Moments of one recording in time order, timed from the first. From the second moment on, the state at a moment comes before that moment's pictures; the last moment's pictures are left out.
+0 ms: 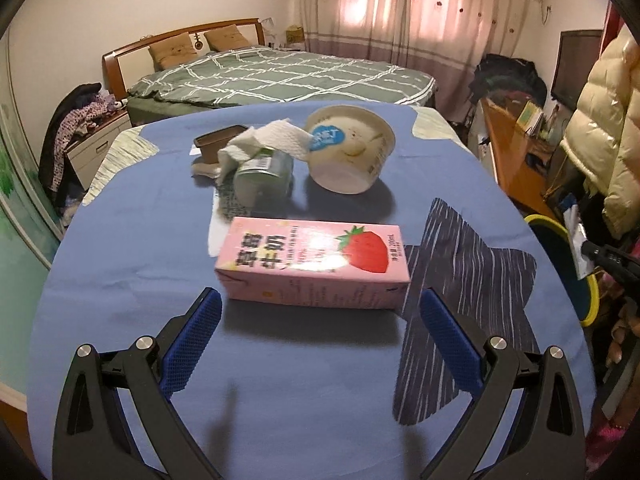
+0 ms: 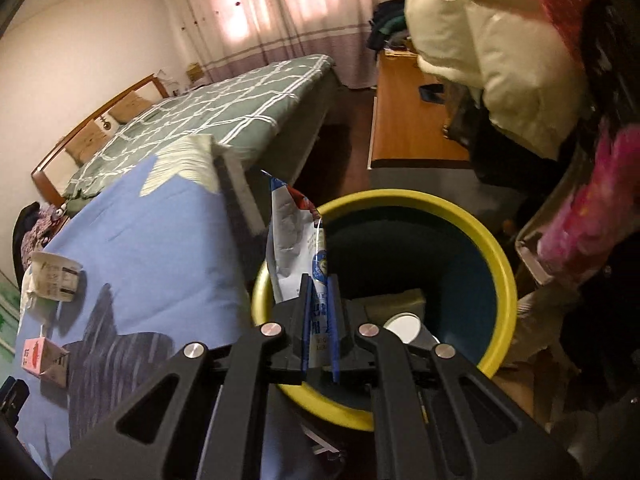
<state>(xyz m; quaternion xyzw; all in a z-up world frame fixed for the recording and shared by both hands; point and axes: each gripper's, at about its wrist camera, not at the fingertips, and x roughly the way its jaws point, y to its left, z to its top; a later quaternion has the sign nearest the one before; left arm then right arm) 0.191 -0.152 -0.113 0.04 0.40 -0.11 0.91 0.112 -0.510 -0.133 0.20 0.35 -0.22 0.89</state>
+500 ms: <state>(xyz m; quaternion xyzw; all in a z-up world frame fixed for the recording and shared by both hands) 0.206 -0.179 -0.133 0.07 0.42 -0.08 0.90 0.107 -0.540 -0.148 0.22 0.36 -0.24 0.87</state>
